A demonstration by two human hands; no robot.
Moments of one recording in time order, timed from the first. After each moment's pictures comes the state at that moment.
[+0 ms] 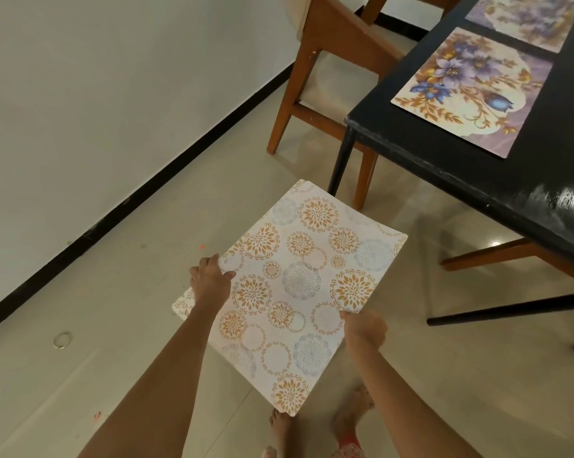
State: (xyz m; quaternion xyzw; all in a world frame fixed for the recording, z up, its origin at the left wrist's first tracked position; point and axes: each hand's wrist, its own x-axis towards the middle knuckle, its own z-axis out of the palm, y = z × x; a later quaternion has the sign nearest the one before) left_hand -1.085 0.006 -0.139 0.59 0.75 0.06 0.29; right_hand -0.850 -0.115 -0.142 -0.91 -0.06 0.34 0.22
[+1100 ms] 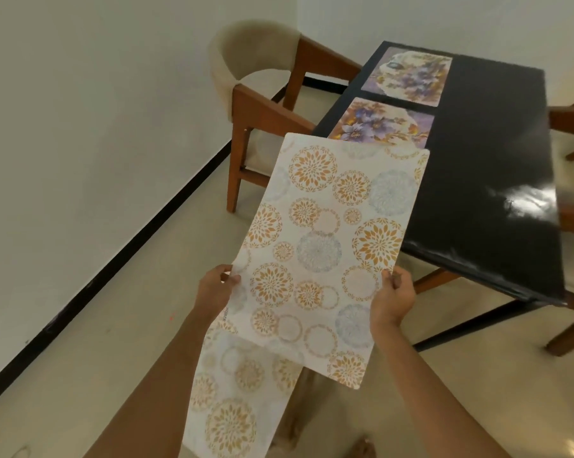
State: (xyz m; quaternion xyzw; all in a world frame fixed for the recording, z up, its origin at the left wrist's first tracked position) left_hand -0.946 0.062 -0.031 0.61 0.64 0.20 0.42; right_hand -0.690 -0.070 -0.040 -0.74 -0.08 0.15 0.65
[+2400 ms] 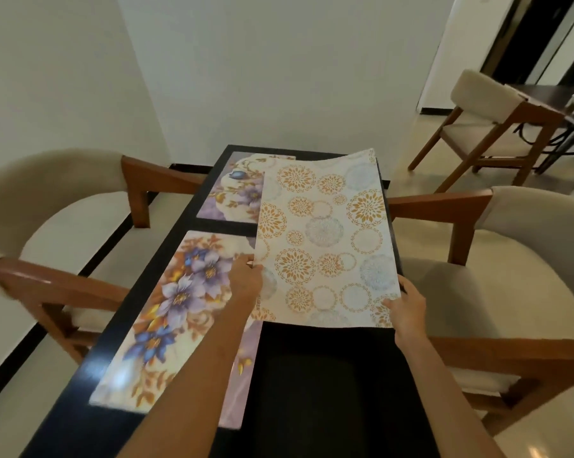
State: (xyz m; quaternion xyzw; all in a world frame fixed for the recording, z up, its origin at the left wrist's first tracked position) left_hand -0.320 0.275 0.050 0.64 0.52 0.25 0.51; right_hand -0.175 0.044 0.062 -0.76 0.00 0.20 0.62
